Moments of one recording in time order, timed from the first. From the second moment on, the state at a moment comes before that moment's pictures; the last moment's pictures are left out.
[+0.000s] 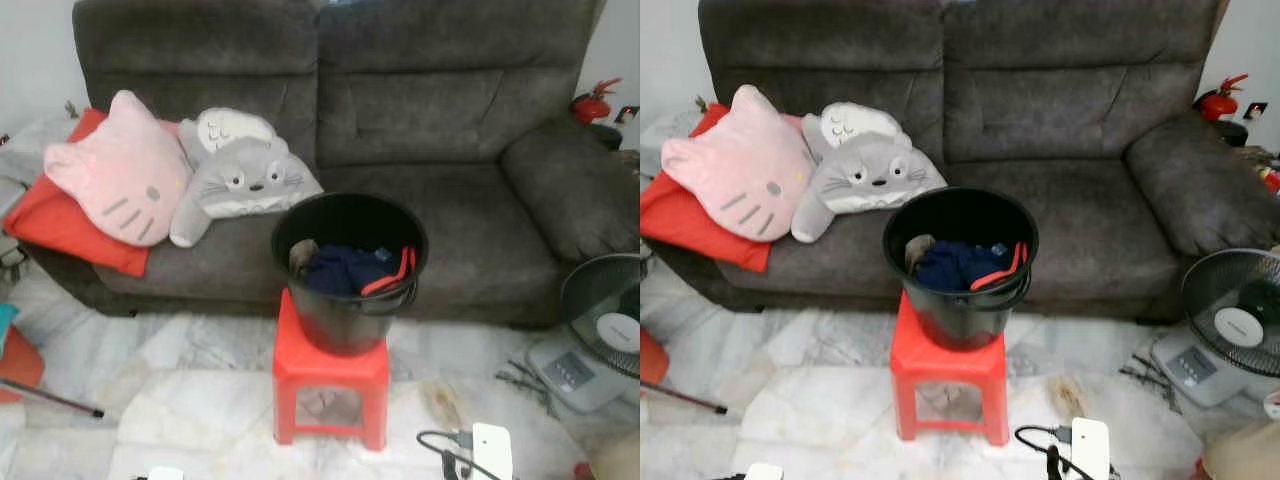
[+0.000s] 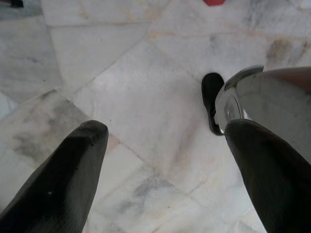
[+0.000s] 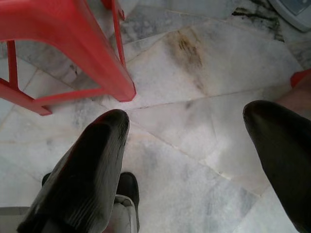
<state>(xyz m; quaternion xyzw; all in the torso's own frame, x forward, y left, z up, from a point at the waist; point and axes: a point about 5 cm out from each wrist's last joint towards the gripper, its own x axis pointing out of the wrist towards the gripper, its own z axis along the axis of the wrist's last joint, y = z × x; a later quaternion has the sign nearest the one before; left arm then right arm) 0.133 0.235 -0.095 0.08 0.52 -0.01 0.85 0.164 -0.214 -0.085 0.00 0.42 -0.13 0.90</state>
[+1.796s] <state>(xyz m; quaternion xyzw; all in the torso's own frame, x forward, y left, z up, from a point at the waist) 0.127 0.236 -0.096 0.10 0.52 -0.03 0.85 0.201 -0.240 0.080 -0.22 0.00 -0.17 0.96</state>
